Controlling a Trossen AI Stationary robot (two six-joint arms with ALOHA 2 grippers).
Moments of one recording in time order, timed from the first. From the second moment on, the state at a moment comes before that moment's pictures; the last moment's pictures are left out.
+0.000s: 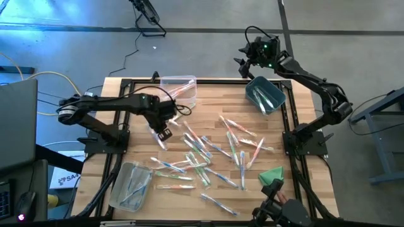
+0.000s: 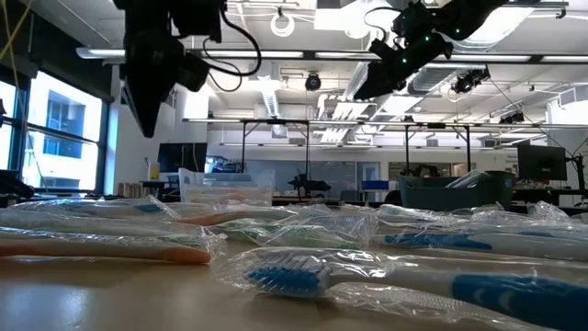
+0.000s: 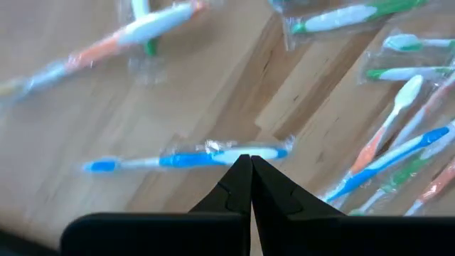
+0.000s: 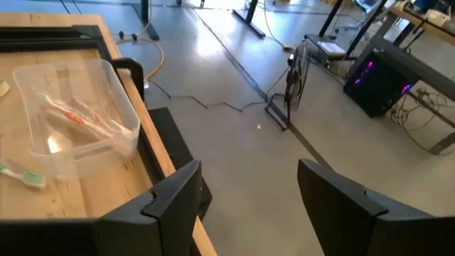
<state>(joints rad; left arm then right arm) 0.21 1.35 1.07 -1.09 0.09 -0.41 -0.93 1.48 1.23 -0.15 -0.23 -0.37</state>
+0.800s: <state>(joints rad) 0.62 1.35 1.04 -1.04 0.12 0.07 -0.93 1.48 1.23 -0.18 -0.17 -0.31</state>
